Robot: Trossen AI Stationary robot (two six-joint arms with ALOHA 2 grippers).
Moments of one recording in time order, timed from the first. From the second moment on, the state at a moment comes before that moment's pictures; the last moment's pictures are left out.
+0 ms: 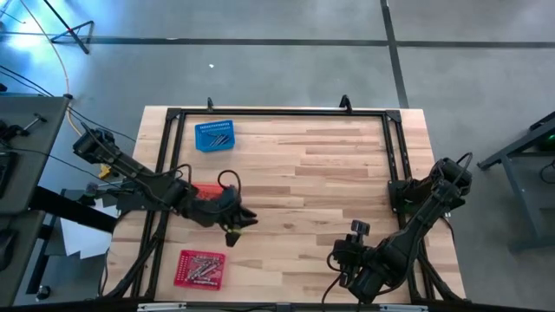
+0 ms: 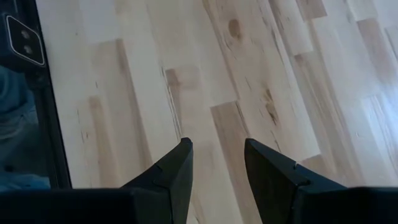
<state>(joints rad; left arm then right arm) -0.51 1.28 0.93 -0.22 -0.43 -0.81 0.86 1.73 1.49 -1.15 0.48 1.07</state>
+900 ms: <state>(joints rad) -0.54 1.28 0.93 0.03 -0.45 -0.68 0.86 1.73 1.49 -1.13 0.48 1.07</state>
